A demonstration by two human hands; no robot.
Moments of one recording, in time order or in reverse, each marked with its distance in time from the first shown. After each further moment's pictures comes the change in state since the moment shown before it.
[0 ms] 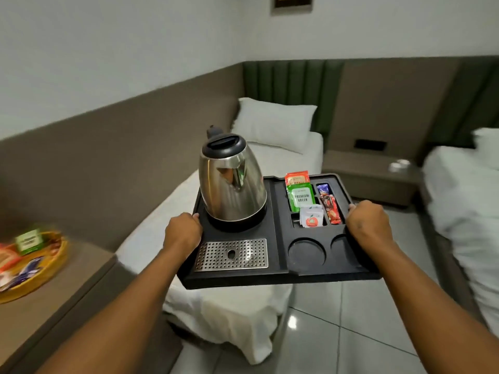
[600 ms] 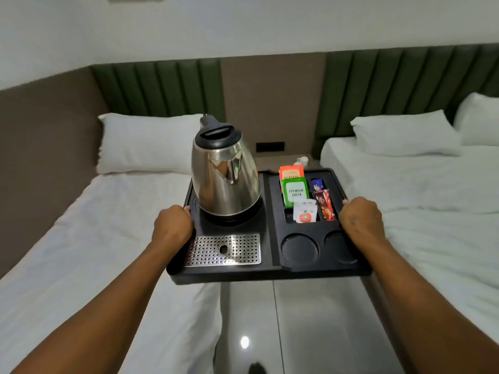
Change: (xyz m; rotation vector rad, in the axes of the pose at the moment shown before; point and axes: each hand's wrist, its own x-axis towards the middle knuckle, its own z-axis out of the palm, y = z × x) left_hand 0.228 0.409 0.253 -0.027 -0.145 0.315; right_hand 0.347 0.203 -0.035 -0.026 0.263 0.335
